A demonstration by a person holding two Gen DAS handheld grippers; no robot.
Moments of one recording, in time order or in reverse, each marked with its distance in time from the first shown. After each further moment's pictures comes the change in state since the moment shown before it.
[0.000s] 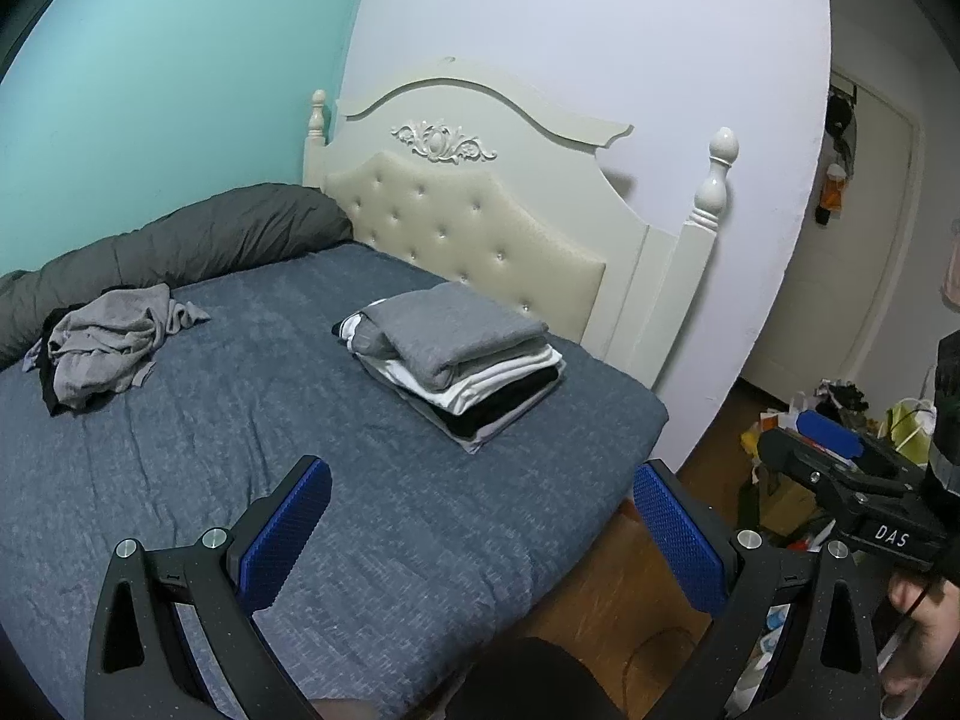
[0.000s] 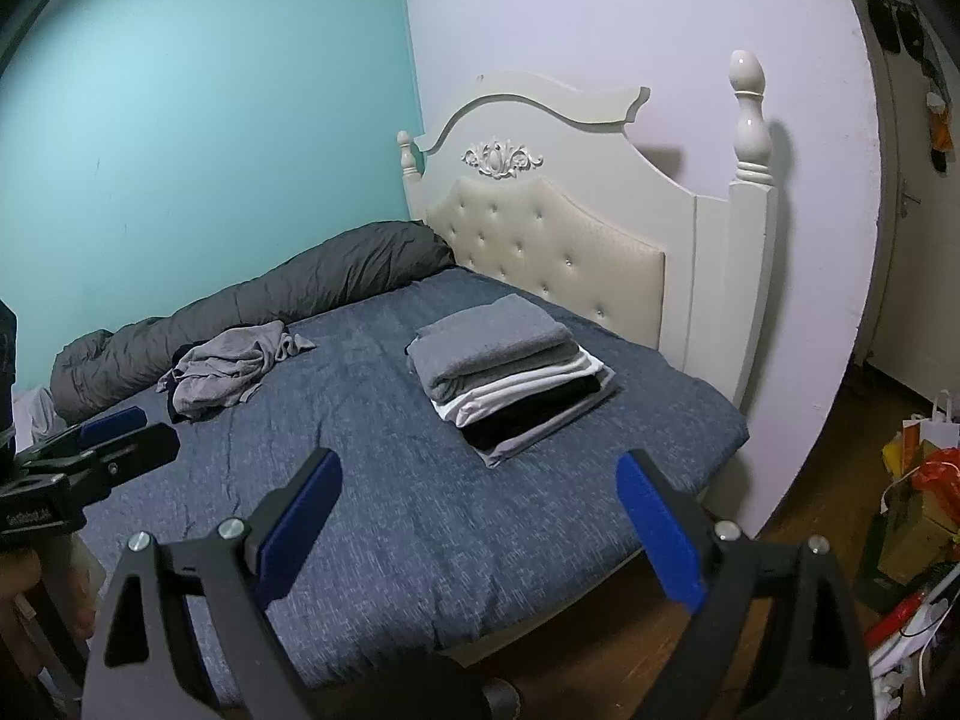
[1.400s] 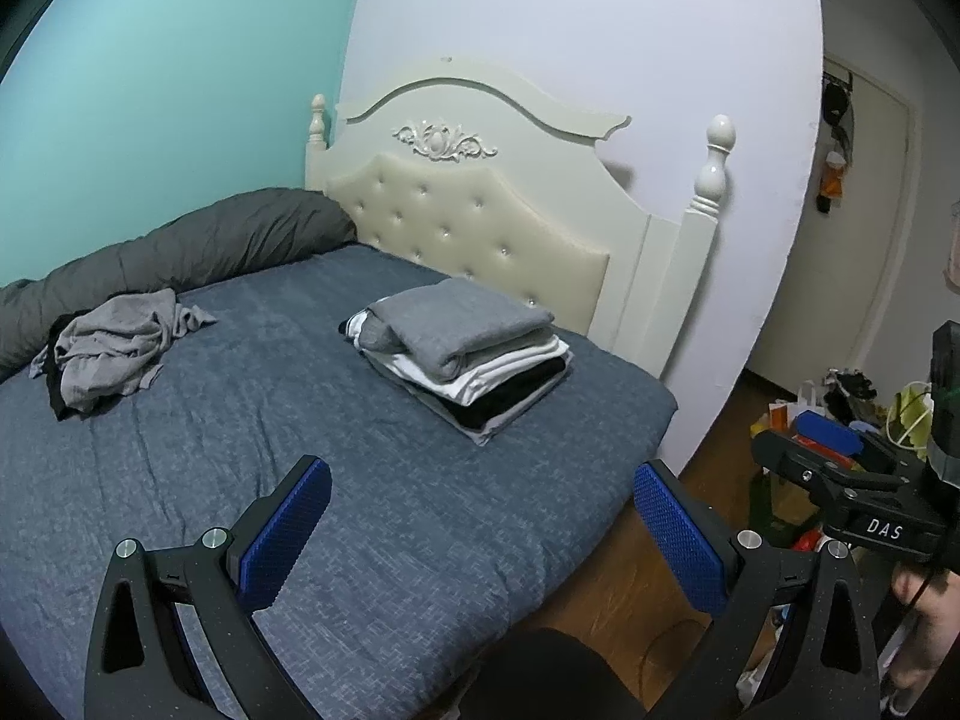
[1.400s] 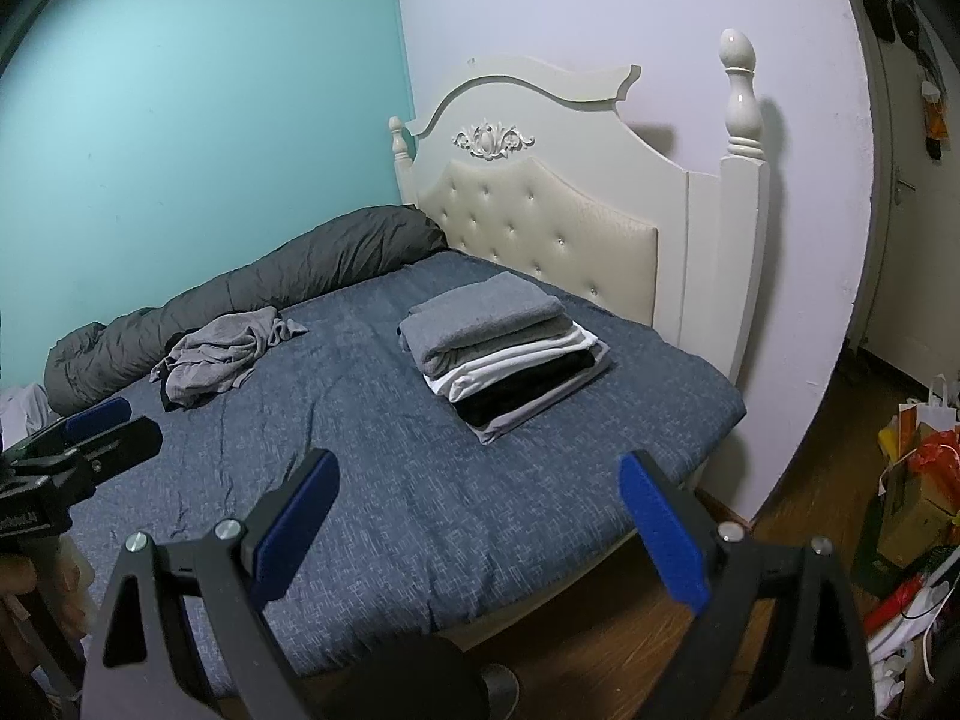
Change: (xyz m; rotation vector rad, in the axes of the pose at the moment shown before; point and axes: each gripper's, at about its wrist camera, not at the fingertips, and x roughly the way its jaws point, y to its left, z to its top) left arm 0.000 0.001 -0.014 0.020 -0.004 0.024; right arm 0.005 0.001 -0.020 0.016 0.033 -0.020
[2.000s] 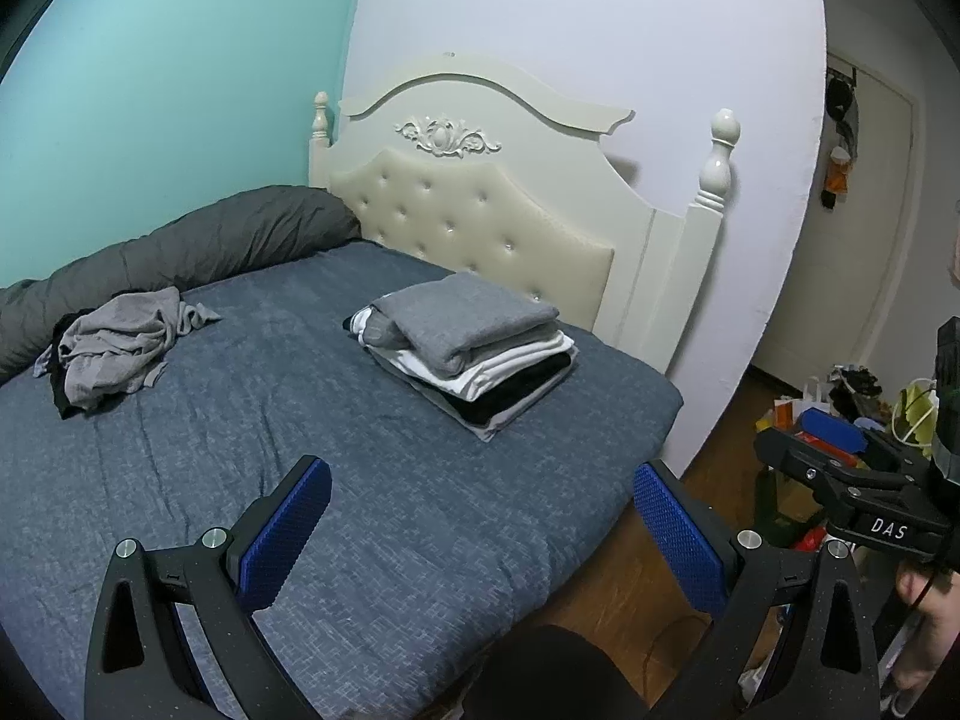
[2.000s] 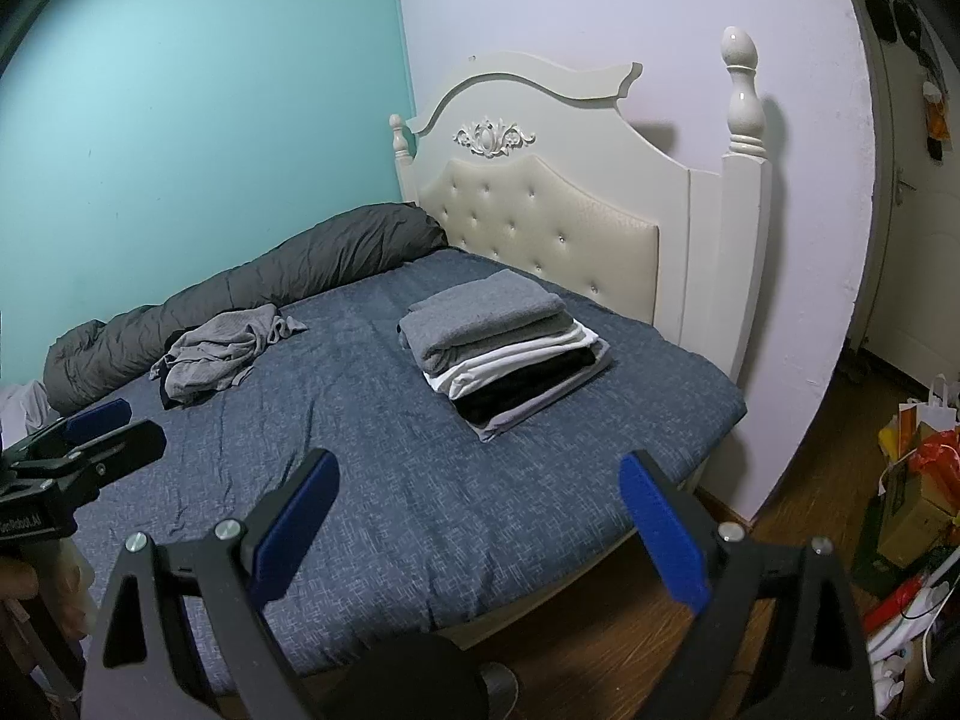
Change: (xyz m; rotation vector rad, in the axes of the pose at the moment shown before) left arm 0.004 -0.004 -0.001 0.002 0.006 0.016; right arm 0.000 0.002 -0.004 0.001 0.002 -0.005
